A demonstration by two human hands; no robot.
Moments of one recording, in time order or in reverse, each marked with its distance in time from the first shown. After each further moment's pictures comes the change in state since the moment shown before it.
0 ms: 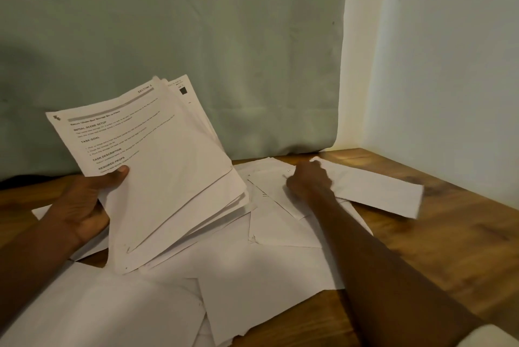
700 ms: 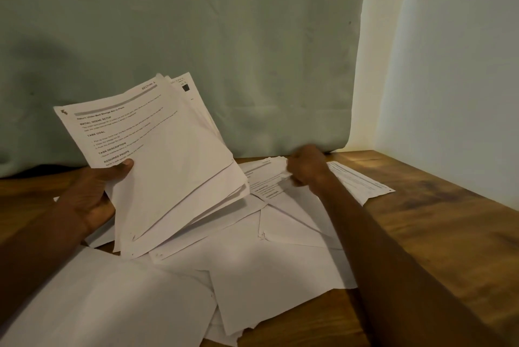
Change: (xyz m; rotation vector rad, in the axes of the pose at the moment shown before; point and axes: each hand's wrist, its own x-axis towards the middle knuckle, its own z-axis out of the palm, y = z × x) left_hand -0.028 0.028 0.024 -0.063 0.048 0.040; right_hand -0.005 -0.027 -0.019 0.481 -0.084 -0.046
